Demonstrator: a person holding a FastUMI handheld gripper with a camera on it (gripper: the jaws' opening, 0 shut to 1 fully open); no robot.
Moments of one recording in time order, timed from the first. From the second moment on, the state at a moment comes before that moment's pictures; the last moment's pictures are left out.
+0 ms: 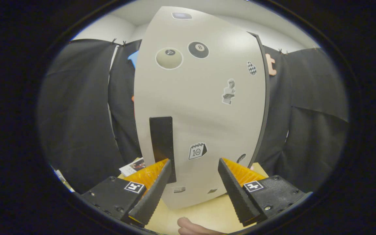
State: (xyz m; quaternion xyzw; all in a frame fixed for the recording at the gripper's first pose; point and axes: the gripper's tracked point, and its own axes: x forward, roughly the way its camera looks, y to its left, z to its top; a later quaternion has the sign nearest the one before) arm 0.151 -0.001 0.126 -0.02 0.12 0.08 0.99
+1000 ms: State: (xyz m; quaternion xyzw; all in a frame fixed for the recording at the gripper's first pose) arm 0.067 -0.064 0.147 0.00 0.10 0.12 0.99
